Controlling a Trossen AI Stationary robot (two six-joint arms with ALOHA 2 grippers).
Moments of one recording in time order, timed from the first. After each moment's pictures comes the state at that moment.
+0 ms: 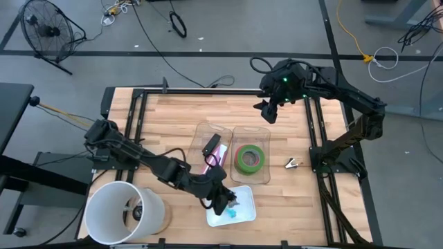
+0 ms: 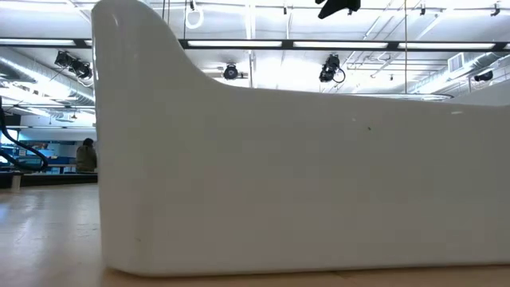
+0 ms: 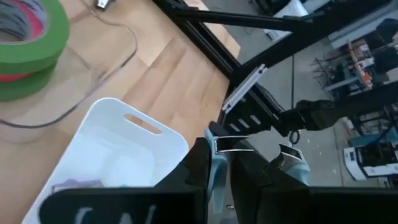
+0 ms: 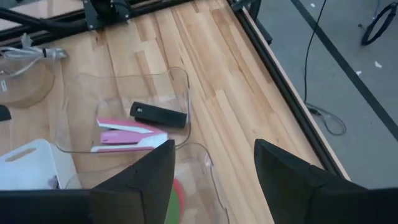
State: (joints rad) left arm -0.46 1.72 1.42 -0.18 -0.26 -1.04; right arm -0.27 1.49 1.90 -1.23 0.01 0.07
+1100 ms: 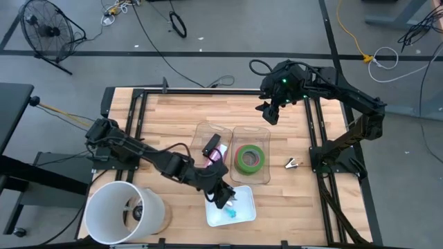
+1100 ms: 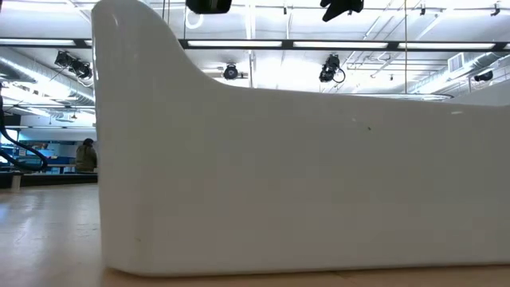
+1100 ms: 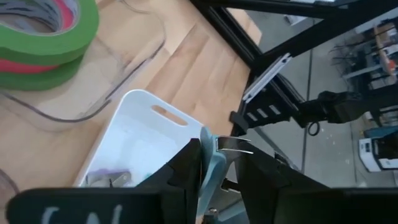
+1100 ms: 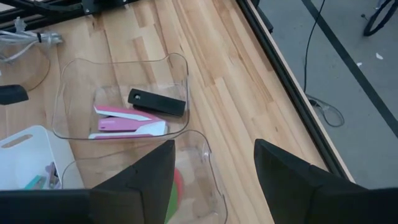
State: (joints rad) left arm -0.40 1.72 1.42 -0.27 -0.17 -1.03; right arm -0.27 1.49 1.90 -1.27 0.01 0.06
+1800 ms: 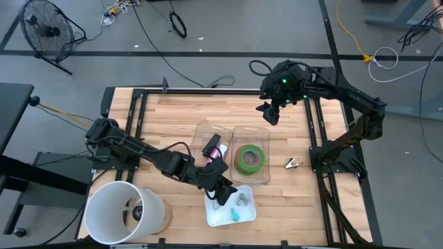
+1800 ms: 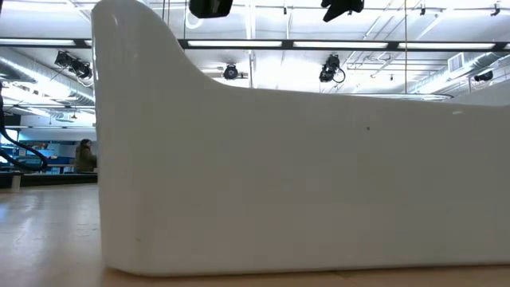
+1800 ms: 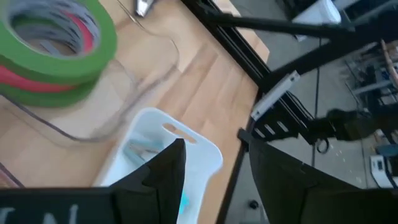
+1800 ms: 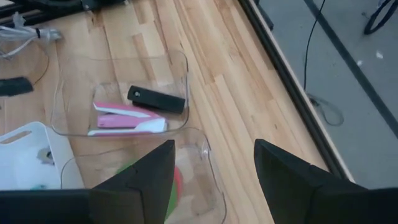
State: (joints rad) left arm -0.38 1.72 1.42 -0.27 -0.24 -1.03; right arm -0.27 1.49 1.90 -1.29 0.01 0.05
